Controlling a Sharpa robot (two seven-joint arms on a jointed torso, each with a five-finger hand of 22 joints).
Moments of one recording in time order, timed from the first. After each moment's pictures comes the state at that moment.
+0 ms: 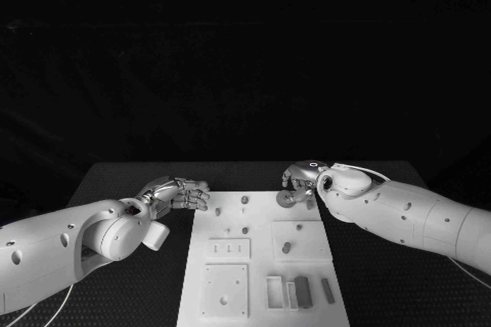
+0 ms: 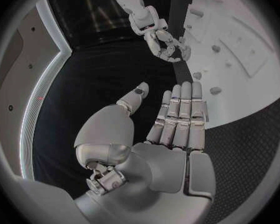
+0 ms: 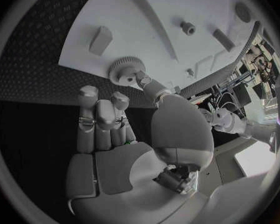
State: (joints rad) left arm 1.30 -0.85 -0.15 1.44 -0.12 -0.17 0.17; left_hand 0.94 -0.02 0.48 -0.26 0.05 0.78 0.19 0.36 0.48 1.05 0.15 0.18 0.13 0.92 0.12 0.39 0.68 0.03 0.90 0.02 0.22 0.64; right arm 1.26 -0.59 -0.05 1.05 -1.67 -0.18 -0.09; right_hand 1.08 -0.23 0.53 -0.18 0.05 0.83 0.14 0.25 0.55 1.18 0.03 0.92 1.26 1.28 -0.08 1.36 1.01 0.20 1.26 -0.05 0.88 1.31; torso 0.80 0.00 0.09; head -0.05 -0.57
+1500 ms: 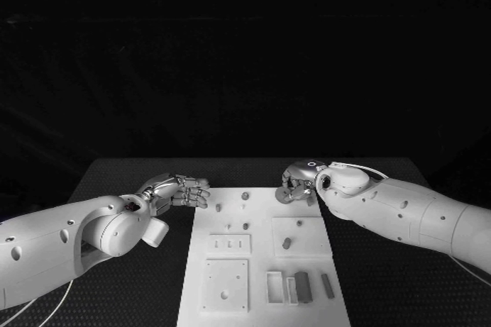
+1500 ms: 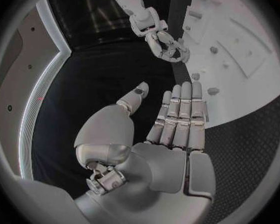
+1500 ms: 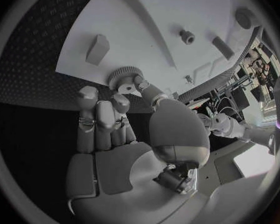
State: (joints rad) left arm 1.30 -0.86 -0.15 1.44 -0.13 -0.16 0.16; left_hand 0.94 -0.02 0.48 -0.26 0.05 0.78 0.20 0.35 0.47 1.05 0.15 0.18 0.13 0.92 0.12 0.39 0.68 0.03 0.90 0.02 0.22 0.64; right arm 1.25 -0.57 -0.07 1.02 -1.69 -0.15 -0.07; right_hand 1.05 -0.08 0.52 -0.23 0.05 0.88 0.13 0.25 0.58 1.18 0.02 0.99 1.26 1.30 -0.08 1.40 1.06 0.20 1.24 -0.04 0.92 1.31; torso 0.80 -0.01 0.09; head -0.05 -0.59
